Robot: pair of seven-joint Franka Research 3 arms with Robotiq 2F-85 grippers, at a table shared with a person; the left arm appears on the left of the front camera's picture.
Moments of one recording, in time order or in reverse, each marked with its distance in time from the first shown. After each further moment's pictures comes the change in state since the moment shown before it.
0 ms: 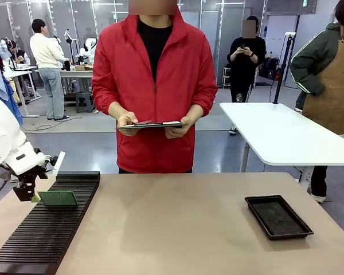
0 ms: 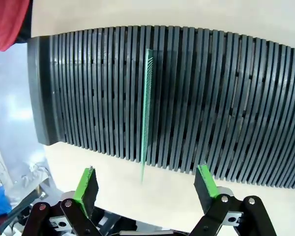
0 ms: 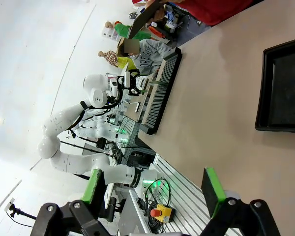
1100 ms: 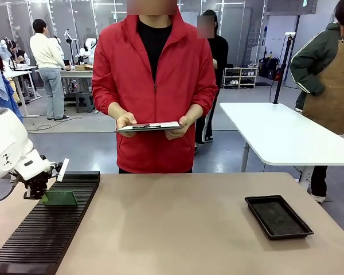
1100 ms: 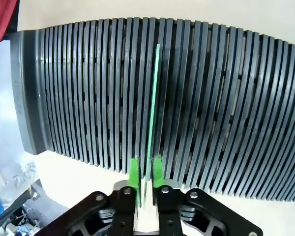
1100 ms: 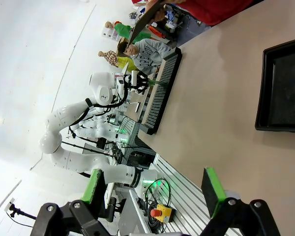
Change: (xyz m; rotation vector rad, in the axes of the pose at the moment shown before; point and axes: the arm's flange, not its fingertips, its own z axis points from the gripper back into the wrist) left arm -0.001 0.008 -0.032 -0.031 0.005 0.022; right arm 0.000 0.000 0.000 0.000 0.000 0.000
